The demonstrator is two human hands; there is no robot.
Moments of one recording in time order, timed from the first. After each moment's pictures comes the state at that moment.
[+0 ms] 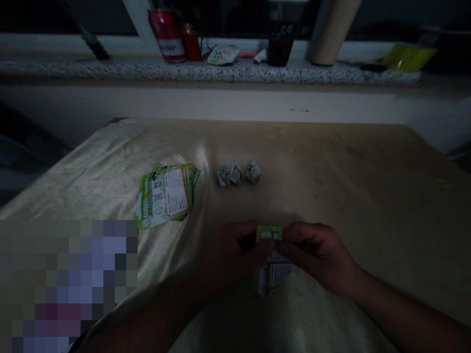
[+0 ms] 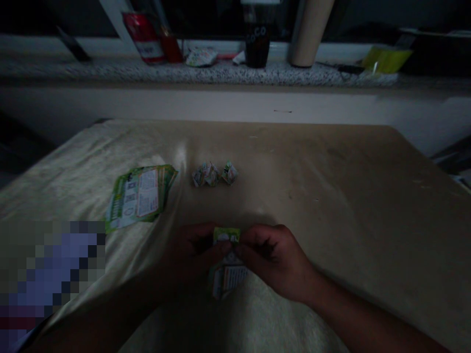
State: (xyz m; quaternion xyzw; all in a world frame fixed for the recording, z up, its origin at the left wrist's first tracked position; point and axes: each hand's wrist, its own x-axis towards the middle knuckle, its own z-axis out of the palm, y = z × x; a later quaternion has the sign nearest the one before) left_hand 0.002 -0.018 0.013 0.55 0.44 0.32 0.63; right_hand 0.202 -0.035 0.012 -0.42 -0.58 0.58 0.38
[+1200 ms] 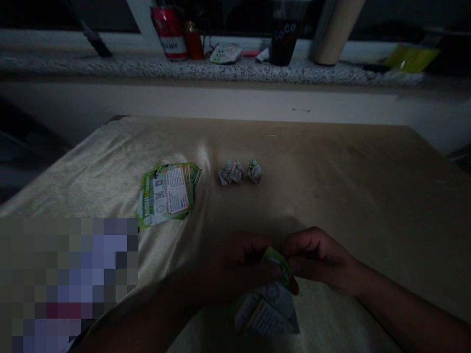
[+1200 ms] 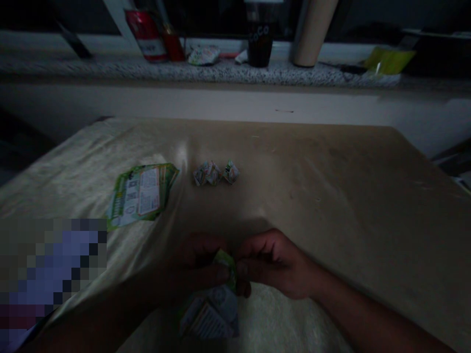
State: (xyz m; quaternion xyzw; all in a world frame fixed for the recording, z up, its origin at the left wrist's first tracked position) left_hand -0.007 -0.024 0.015 0.47 0.25 0.24 0.81; right_hand 0.212 -0.033 0.009 -0.24 -0.46 0.79 0.31
